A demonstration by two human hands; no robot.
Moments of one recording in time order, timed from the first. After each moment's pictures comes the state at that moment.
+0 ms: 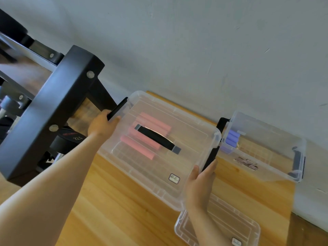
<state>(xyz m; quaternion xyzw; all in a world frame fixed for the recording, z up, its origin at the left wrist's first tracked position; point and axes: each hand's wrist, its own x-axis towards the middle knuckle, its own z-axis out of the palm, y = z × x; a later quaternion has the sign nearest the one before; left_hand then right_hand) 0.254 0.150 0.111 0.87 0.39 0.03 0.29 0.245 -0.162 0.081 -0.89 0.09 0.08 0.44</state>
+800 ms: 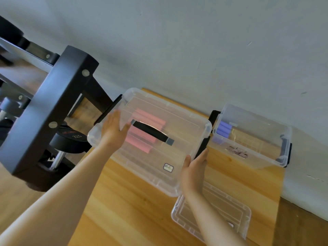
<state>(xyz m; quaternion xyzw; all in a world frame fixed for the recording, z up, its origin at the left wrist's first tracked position) 0.241 0.087 0.114 0.91 0.33 -0.01 0.26 0.250 -0.170 0.095 -0.88 0.05 0.14 0.44</state>
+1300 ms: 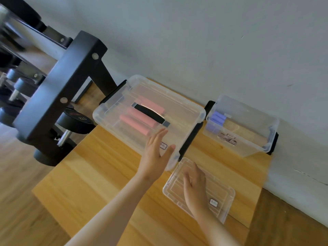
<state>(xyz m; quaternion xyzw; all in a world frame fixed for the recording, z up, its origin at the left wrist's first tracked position) 0.170 -0.111 0.137 0.87 0.22 0.09 0.43 0.183 -0.269 0.073 -0.87 -0.05 0.26 0.41</state>
